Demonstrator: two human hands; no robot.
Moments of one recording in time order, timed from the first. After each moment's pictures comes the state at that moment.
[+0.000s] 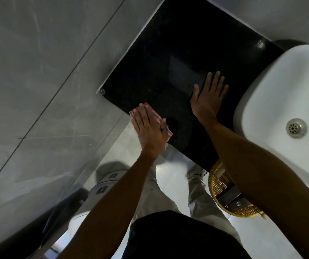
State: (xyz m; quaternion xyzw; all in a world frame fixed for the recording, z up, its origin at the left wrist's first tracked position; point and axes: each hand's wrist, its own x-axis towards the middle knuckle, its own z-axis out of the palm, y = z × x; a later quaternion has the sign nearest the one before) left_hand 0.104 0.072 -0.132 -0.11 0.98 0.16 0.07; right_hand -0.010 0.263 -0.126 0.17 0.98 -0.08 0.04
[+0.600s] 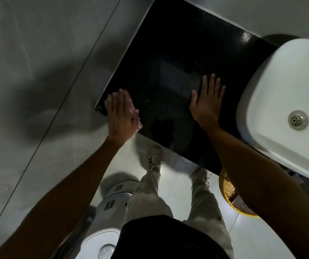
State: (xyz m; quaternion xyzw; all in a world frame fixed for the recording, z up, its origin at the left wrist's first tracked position) left_hand -0.002 -0.062 -0.123 0.08 0.99 0.03 0.08; right_hand -0.015 0.247 -0.121 0.17 0.98 -0.08 0.04
